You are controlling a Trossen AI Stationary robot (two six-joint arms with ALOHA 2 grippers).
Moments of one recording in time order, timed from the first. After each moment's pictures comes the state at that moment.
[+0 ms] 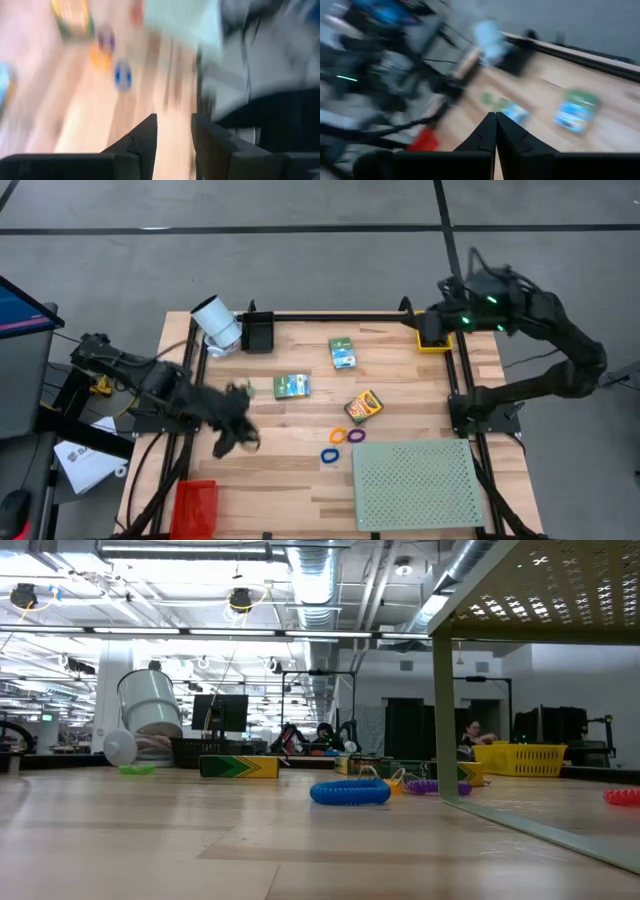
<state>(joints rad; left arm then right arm) -0.44 1.05 1.13 -0.77 -0.07 -0.69 -0.28 1.12 1.68 -1.03 0.02 0.74</state>
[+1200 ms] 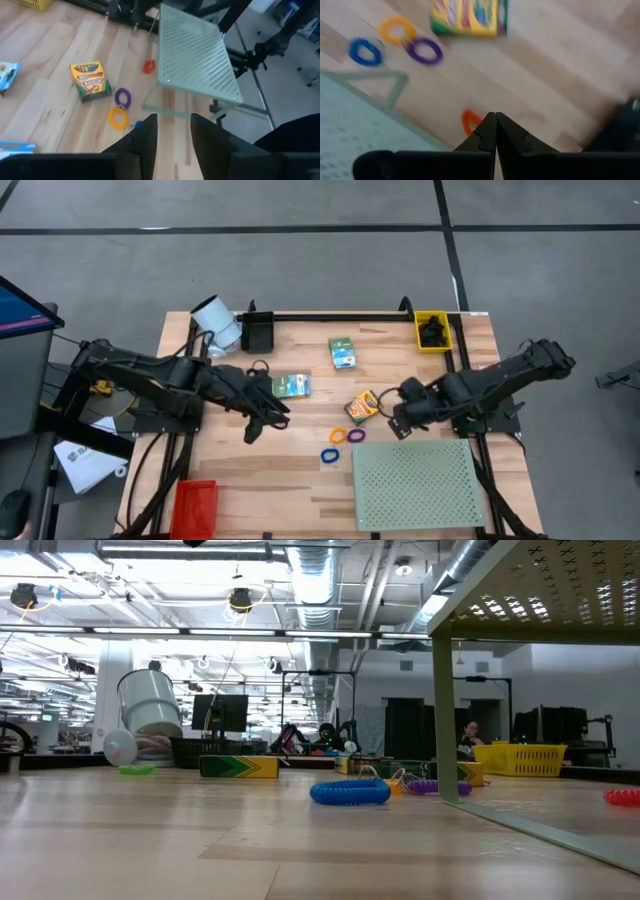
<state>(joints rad) -0.25 1.16 1.13 -0.49 -0.08 -0.46 0.35 1.33 1.23 -1.32 0.19 1.31</state>
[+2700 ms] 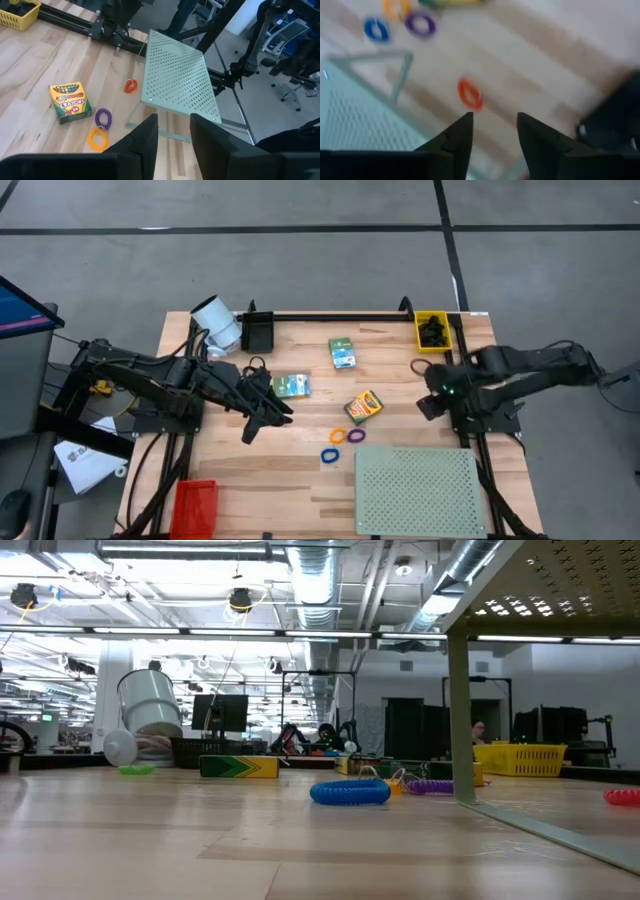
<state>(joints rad) -0.26 1.15 1.13 -0.38 -0.04 -0.48 0.12 0.92 0.96 -1.29 -0.11 1.16</state>
